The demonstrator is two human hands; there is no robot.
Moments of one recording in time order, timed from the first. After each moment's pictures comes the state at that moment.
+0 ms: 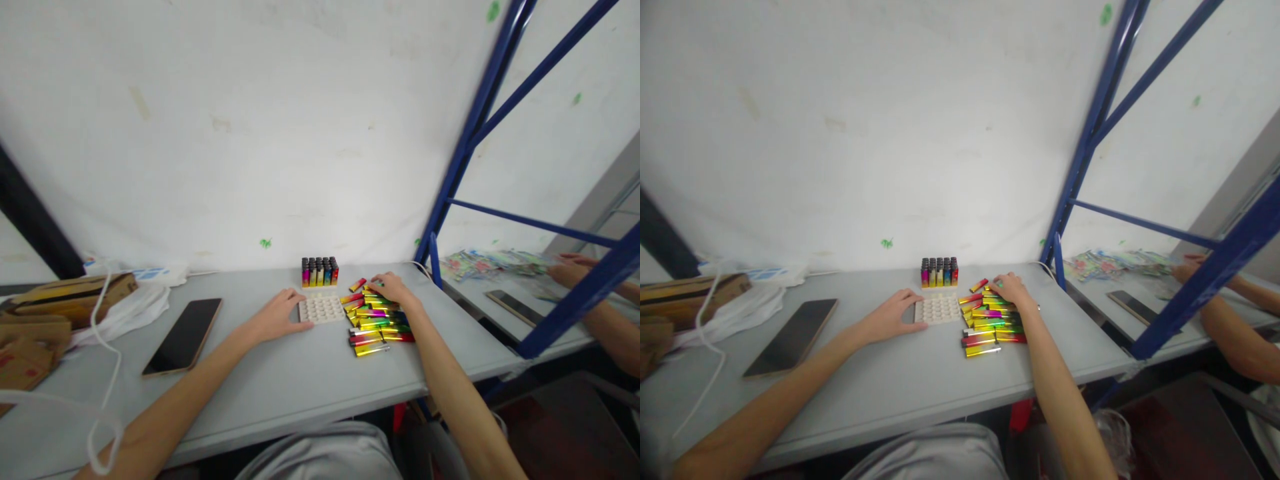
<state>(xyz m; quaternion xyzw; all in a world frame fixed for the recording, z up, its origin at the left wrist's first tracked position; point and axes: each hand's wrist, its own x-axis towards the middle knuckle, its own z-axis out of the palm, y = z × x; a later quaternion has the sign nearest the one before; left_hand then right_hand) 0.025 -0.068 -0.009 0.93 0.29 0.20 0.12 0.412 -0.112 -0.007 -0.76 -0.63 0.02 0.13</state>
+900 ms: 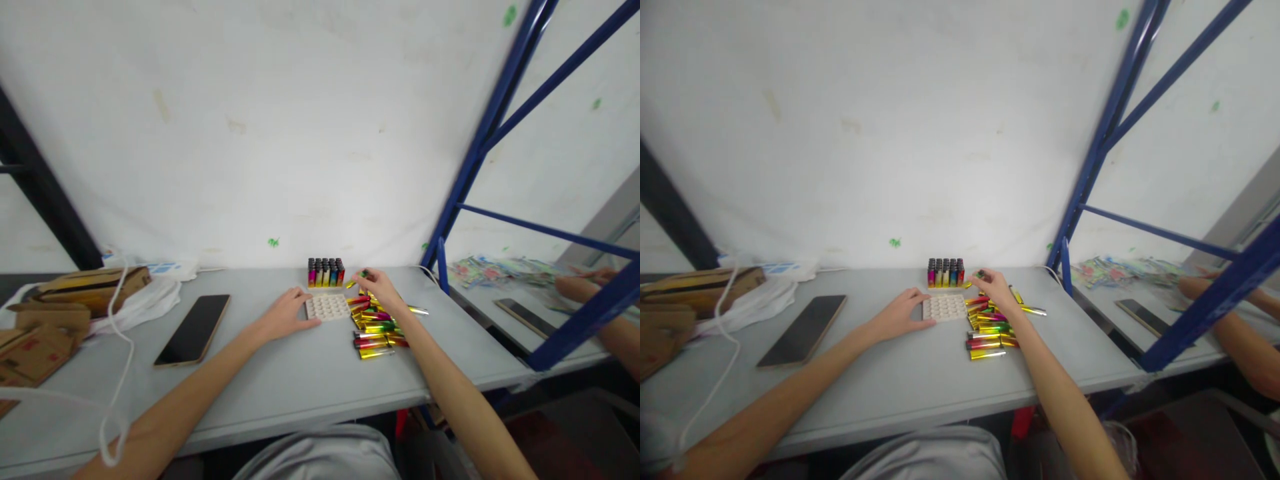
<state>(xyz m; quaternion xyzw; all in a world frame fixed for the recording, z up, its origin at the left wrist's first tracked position) 0.034 -0.071 -0.011 0.92 0.31 0.21 0.10 0.330 -0.120 0.013 -0.53 -0.61 0.27 0.52</state>
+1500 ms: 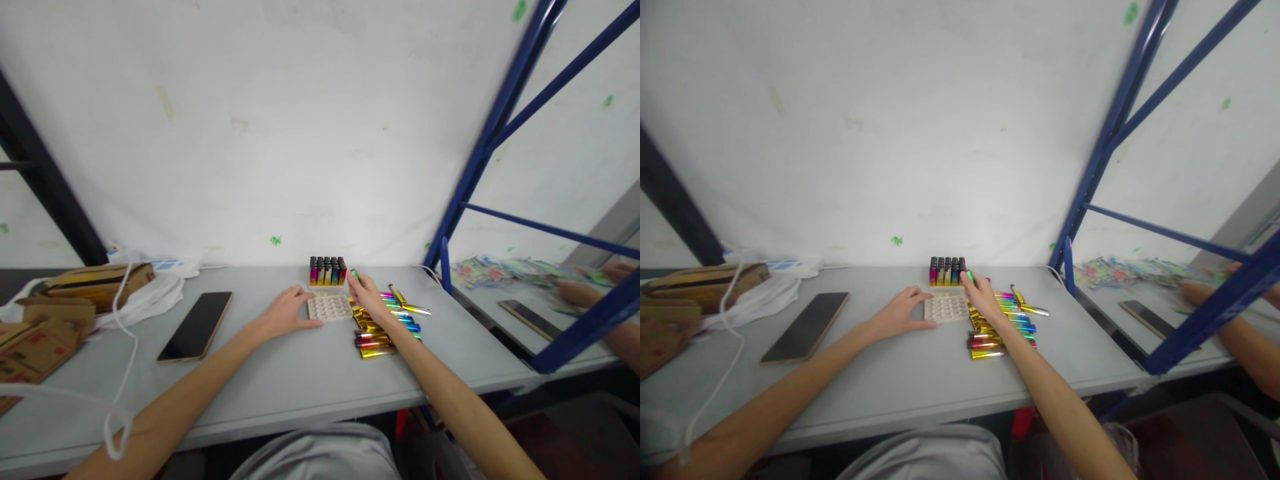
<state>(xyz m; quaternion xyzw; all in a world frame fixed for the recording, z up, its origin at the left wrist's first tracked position) 0.029 -0.069 -0.014 0.92 0.31 0.22 0.10 0.278 -0.130 0.012 -0.50 -0.59 0.31 0.55</state>
